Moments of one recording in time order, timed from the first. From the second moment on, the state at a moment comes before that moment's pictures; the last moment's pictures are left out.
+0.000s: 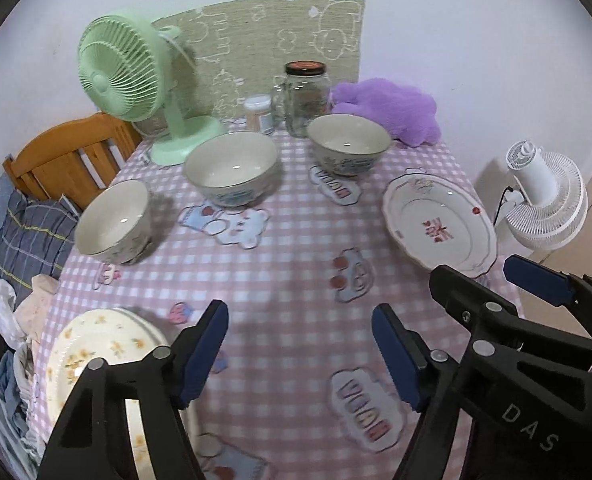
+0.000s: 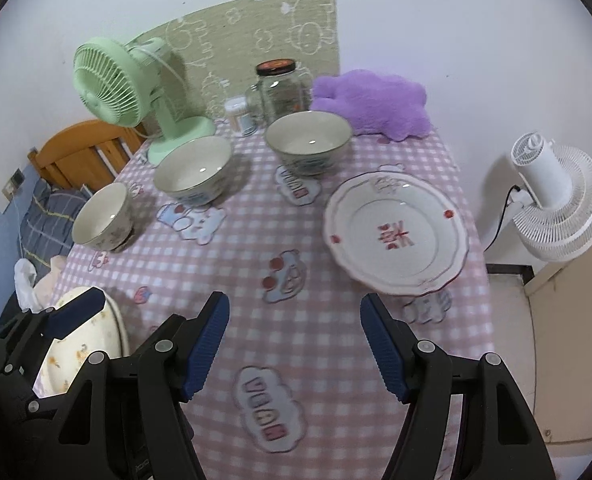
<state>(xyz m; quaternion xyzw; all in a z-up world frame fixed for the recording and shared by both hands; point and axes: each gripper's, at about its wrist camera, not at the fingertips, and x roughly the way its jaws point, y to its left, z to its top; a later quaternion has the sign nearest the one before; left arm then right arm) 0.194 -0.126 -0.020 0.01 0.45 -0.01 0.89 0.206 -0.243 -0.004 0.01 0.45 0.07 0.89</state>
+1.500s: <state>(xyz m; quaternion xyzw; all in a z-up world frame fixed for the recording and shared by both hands) 0.362 -0.247 -0.124 0.02 0.50 0.01 0.87 0.375 -0.388 -0.110 0.05 0.50 -0.01 0.87</state>
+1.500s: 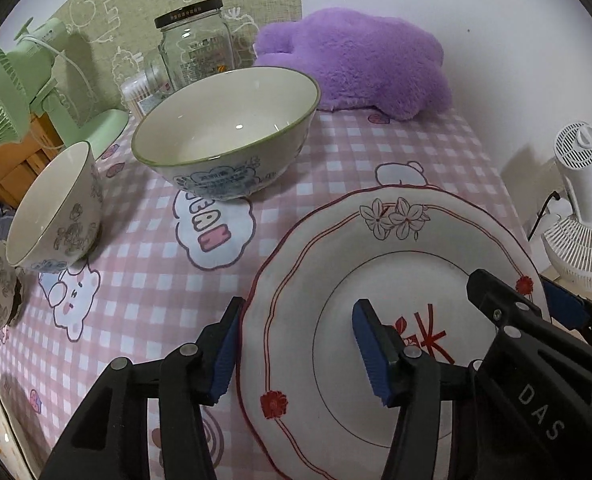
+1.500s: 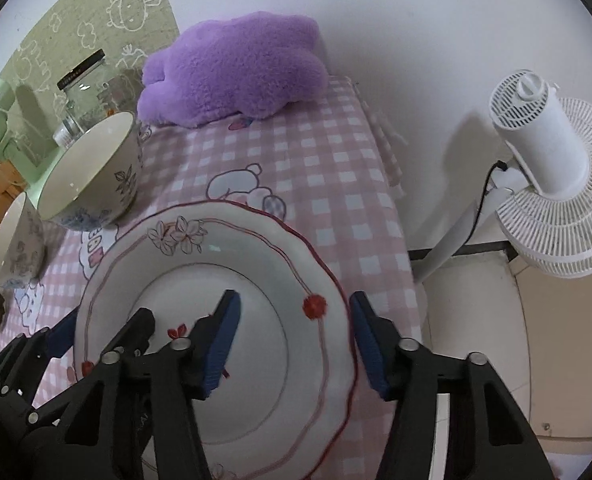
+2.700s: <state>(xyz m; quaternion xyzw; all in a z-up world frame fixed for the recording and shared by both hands) 0.240 -0.153 -0.117 0.02 0.54 0.01 0.84 0.250 -0.291 -0.102 0.05 0.54 0.01 0.84</state>
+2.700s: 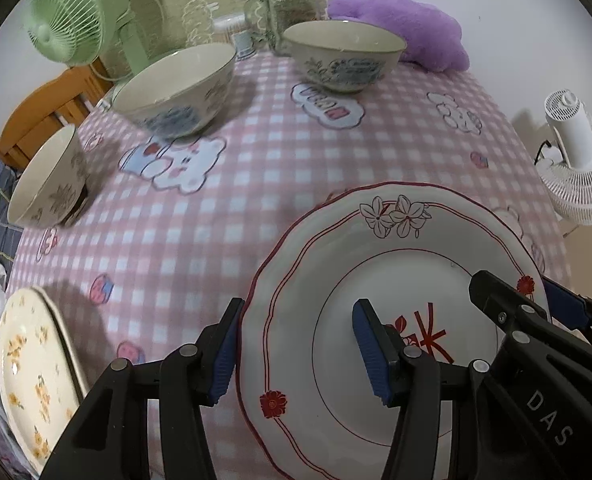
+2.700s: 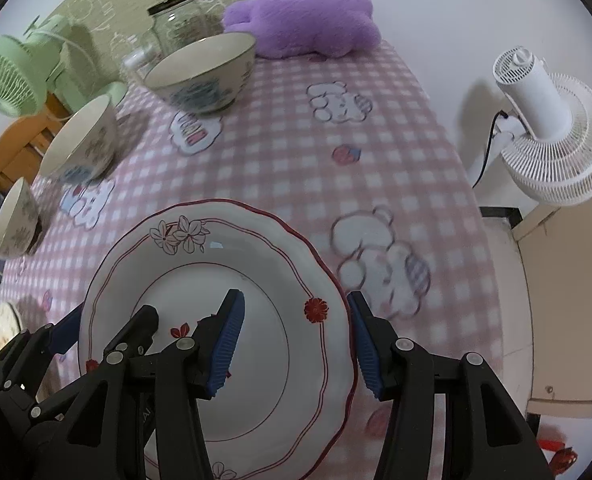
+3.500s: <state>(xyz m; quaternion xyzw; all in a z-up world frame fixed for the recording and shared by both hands) 0.224 -0.140 -0.123 -0.01 0.55 -0.02 0.84 0.226 -0.283 -0.119 -0.02 0.55 0.05 0.84</state>
